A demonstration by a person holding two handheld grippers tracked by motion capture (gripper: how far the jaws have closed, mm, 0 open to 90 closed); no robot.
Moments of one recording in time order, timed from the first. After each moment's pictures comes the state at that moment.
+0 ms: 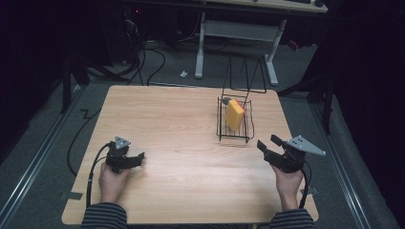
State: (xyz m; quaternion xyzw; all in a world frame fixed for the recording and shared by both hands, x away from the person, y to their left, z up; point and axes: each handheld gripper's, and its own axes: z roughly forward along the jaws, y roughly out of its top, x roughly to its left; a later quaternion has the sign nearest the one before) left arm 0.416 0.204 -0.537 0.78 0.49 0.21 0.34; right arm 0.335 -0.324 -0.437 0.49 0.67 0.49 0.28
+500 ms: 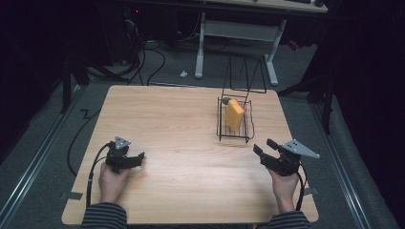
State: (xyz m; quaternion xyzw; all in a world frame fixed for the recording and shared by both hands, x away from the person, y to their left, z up) left arm 0.416 0.204 -0.537 0.78 0.49 0.21 0.34; right arm 0.335 -0.320 -0.454 0.49 0.67 0.49 0.27
